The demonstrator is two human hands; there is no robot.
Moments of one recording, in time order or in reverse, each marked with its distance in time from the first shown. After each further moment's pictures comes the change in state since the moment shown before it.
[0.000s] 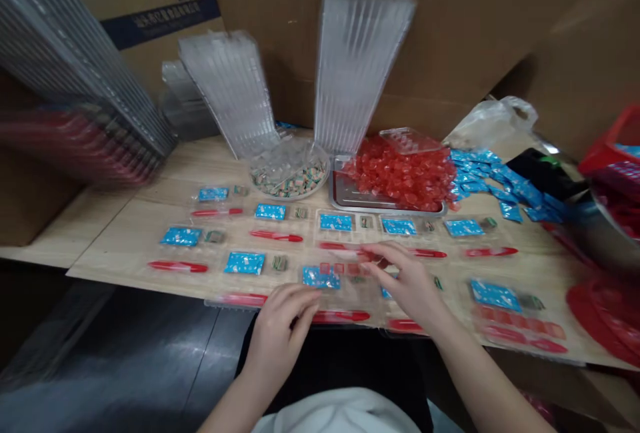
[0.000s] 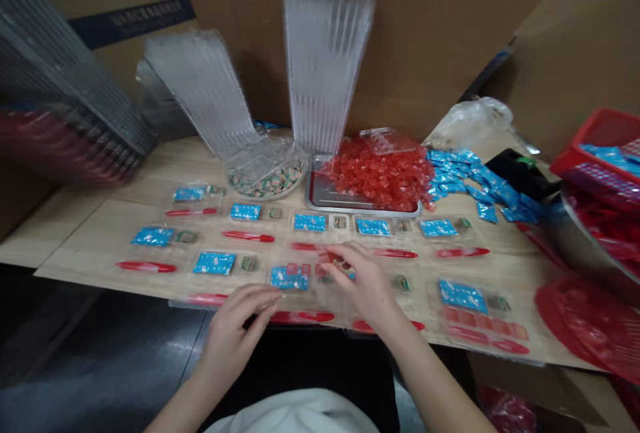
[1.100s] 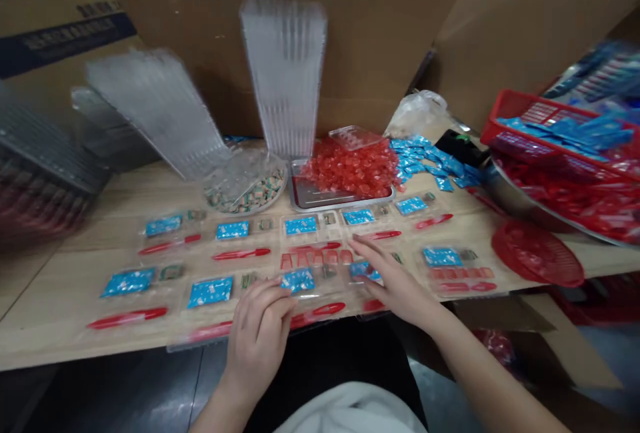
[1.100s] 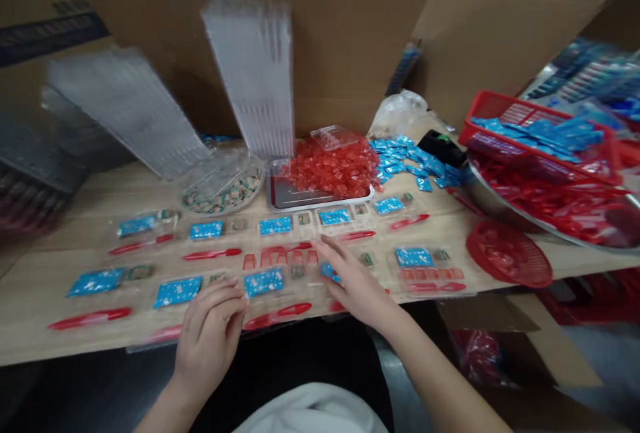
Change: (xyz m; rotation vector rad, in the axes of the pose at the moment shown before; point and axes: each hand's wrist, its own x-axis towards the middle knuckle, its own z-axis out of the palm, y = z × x) left_hand 0.020 0.013 -0.008 0.397 0.194 0.608; right_hand -0.050 0.025 -0.030 -0.178 -0.034 -0.019
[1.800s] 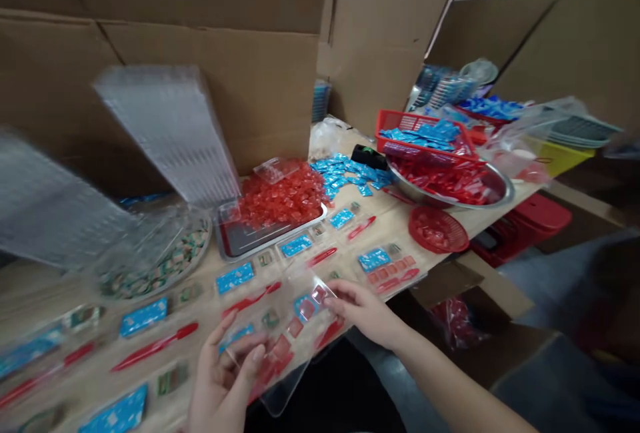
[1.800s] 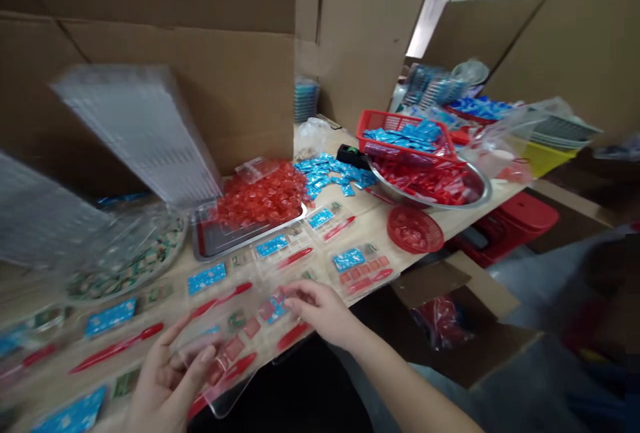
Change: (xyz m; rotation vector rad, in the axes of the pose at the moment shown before) left_hand 0.035 0.047 0.035 -0.935 -0.158 -1.140; right_hand -0.038 0.003 -0.020 0.743 0.149 0.472
